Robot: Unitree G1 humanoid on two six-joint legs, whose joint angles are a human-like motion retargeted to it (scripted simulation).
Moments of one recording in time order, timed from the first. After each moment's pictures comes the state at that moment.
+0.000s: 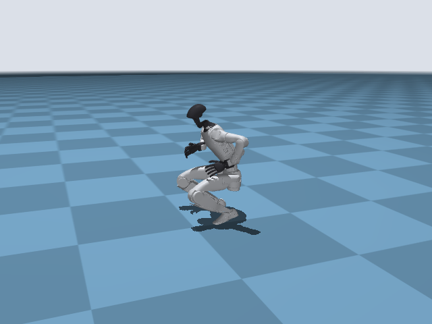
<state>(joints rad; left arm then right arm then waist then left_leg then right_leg) 0.60 1.06 -0.49 -0.47 0.21 -0.44 1.08 0.61 -1.31 0.20 -0.75 0.18 -0.55 -0.81 0.04 -0.01 0.52 -1.57 0.27 -0.04 2.51 -0.87 0.16 -1.57 -0.31 0.18 2.46 -0.87 -0.19</state>
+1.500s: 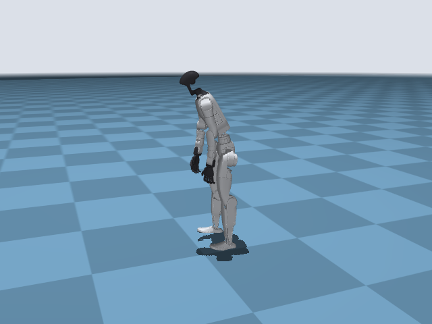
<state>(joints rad) -0.31 0.22 -0.60 1.20 -0.08 -0.10 0.04 -0.53 -0.18 0.95 1.19 0.36 -0.11 -0.04 -0.14 -0.08 0.39 -0.17 0.02 0.17 -0.01 -0.27 -0.03 -0.19 -0.18 -0.29 -0.04 -0.13 0.16</state>
